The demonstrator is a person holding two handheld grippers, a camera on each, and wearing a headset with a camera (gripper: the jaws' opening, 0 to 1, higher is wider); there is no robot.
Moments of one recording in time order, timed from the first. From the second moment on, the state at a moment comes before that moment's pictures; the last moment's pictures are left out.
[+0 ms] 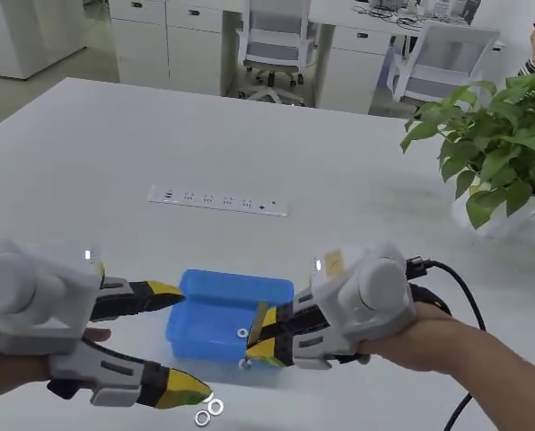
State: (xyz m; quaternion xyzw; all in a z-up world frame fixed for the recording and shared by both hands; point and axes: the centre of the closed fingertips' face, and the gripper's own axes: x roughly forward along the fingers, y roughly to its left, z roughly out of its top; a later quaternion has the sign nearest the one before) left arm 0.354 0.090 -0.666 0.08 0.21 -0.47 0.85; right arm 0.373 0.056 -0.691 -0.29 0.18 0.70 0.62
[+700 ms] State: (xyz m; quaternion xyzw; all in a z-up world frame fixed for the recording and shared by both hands) left arm 0.361 0.110 -0.660 0.07 0.20 -0.44 0.87; right arm 0.398 0.069 -0.672 -0.29 0.17 0.70 0.63
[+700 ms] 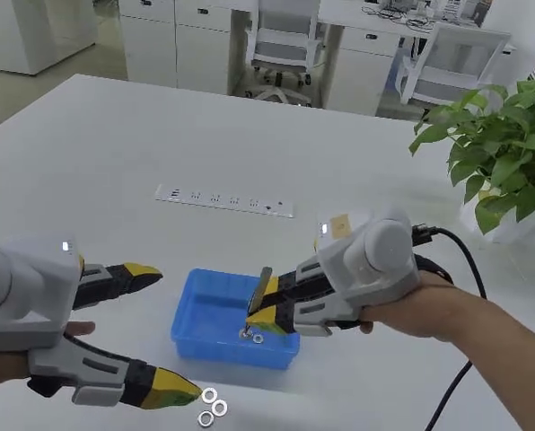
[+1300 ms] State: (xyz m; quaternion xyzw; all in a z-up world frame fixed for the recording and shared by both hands) left arm 0.366 0.120 -0.665 0.08 0.21 -0.43 0.88; right arm 0.440 0.086 -0.686 -0.31 0.14 0.68 0.65
